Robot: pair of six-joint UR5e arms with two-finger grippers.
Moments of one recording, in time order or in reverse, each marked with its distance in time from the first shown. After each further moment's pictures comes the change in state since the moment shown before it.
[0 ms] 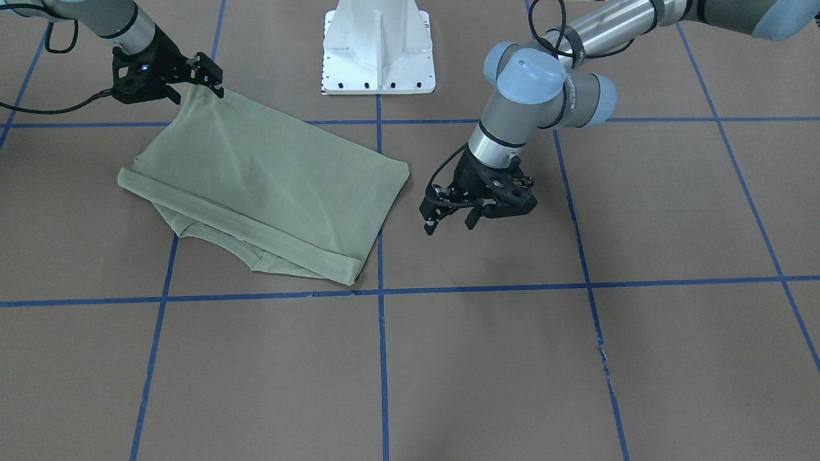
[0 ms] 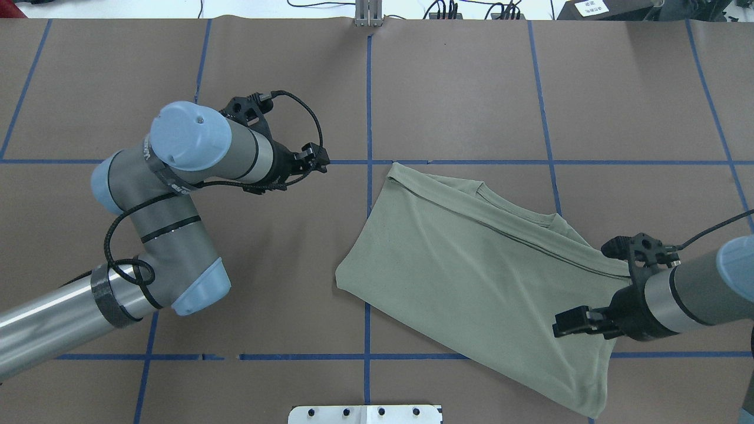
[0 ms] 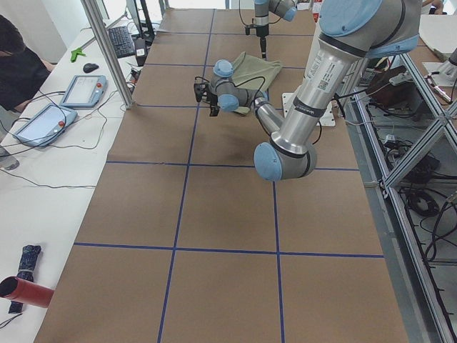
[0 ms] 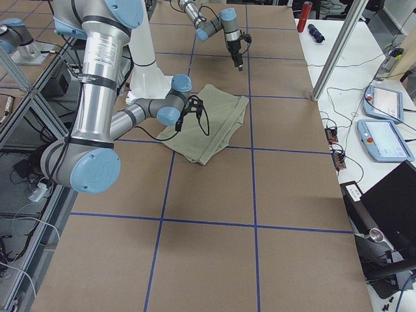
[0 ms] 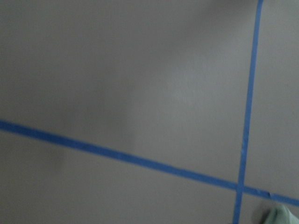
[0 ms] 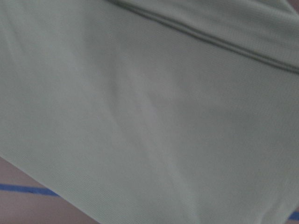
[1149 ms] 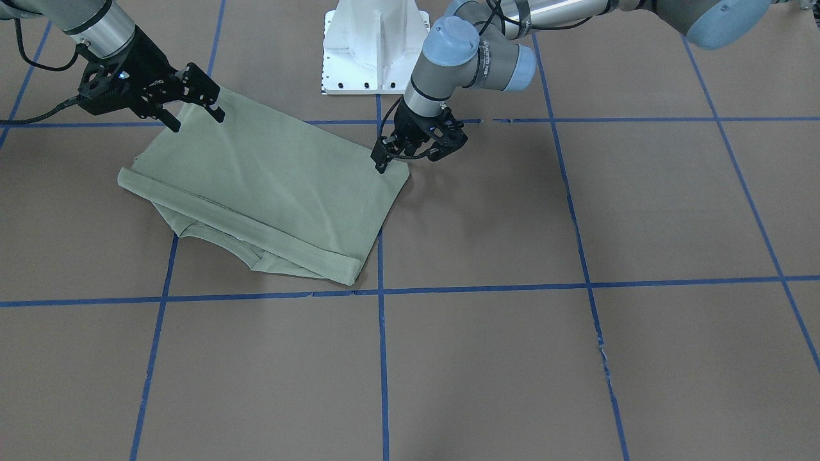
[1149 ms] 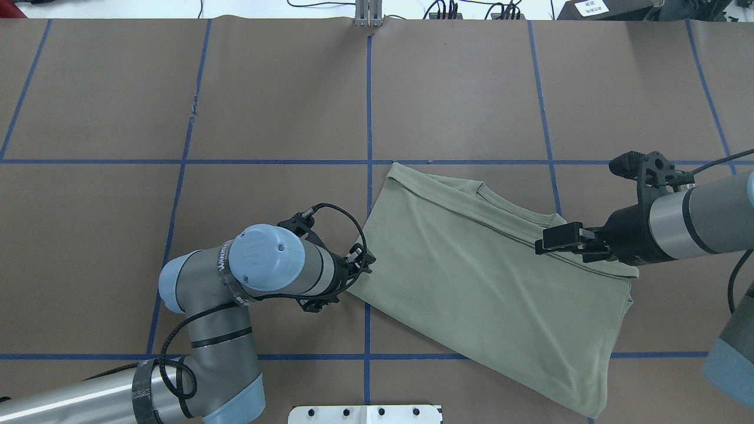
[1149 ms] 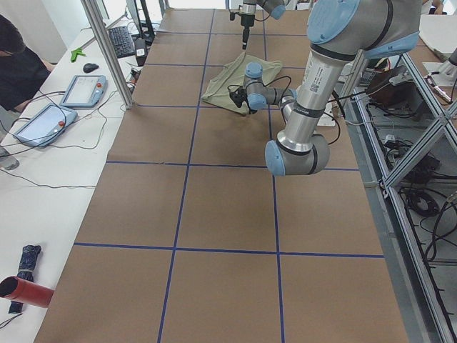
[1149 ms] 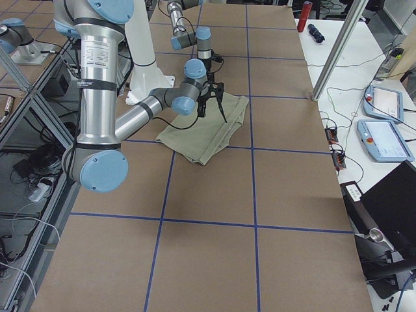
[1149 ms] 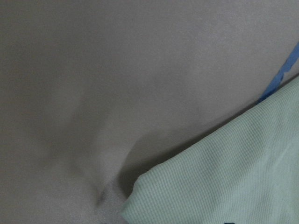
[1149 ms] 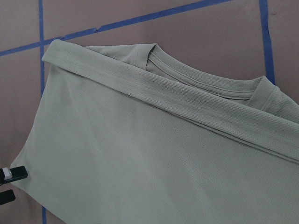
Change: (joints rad) left arm 0.242 -0.022 0.004 0.047 0.067 -0.459; right arm 0.153 0.132 -0.012 -0.001 -0.005 0.001
